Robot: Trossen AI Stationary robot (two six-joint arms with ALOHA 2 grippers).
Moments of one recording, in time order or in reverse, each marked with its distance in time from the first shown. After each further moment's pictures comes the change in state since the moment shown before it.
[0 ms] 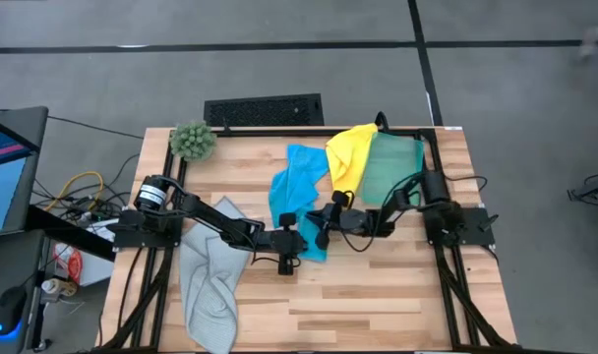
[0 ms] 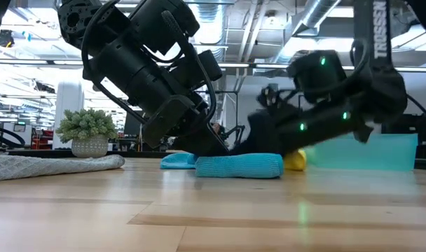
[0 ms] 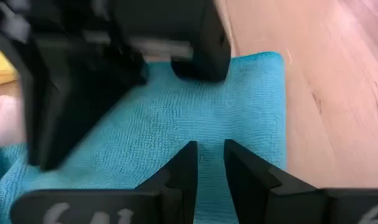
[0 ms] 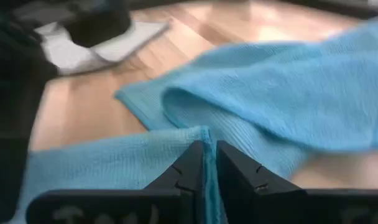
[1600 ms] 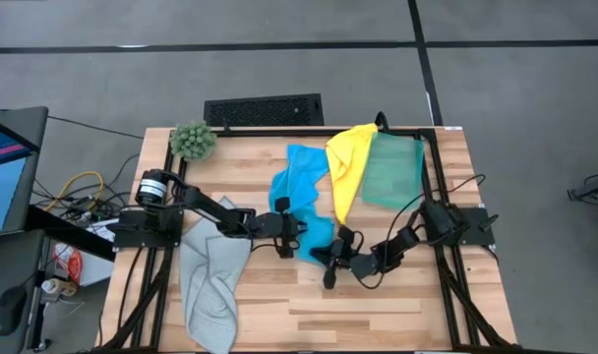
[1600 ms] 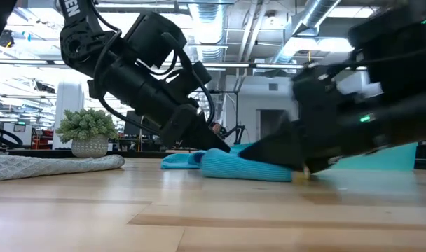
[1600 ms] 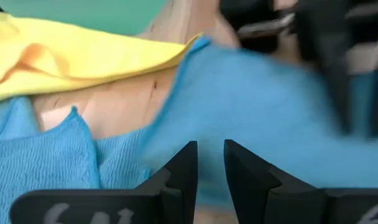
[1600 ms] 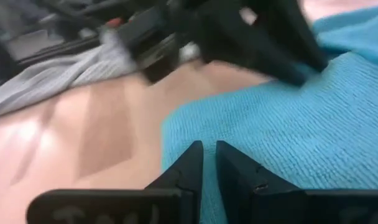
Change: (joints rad) left arm 0.119 -0.013 -0.137 0.281 -0.022 0.067; right arm 0.409 0.048 0.037 0.022 0.297 0.251
